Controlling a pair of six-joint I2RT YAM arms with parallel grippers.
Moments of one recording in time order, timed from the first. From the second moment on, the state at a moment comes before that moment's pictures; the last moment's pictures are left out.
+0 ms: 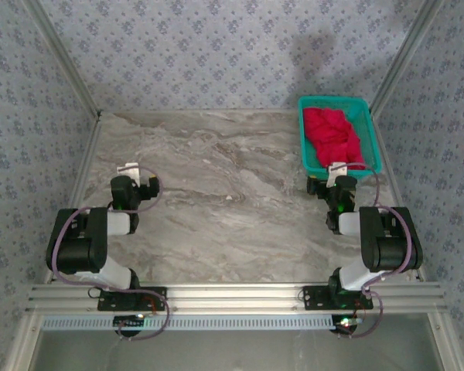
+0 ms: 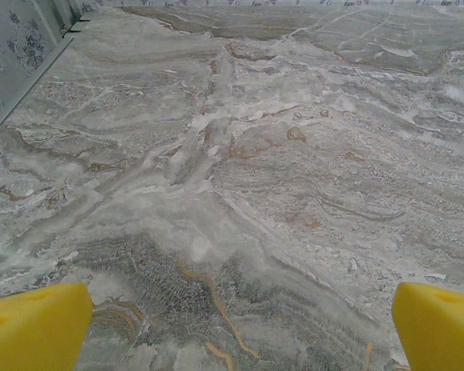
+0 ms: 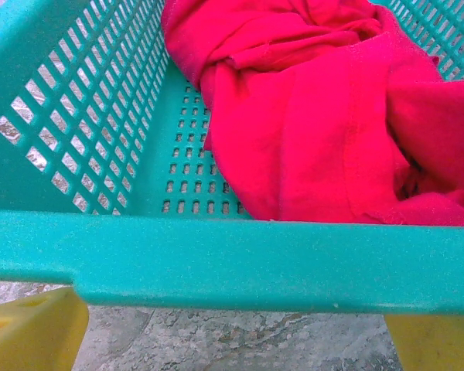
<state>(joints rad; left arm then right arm) 0.02 1.53 0.39 0.73 -0.06 -0.01 -0.03 1.54 0.37 0.76 0.04 -0.04</state>
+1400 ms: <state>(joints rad) -0.16 1.16 0.99 -0.24 -0.08 -0.42 -0.16 1.79 1.54 -0.80 0.22 0.61</state>
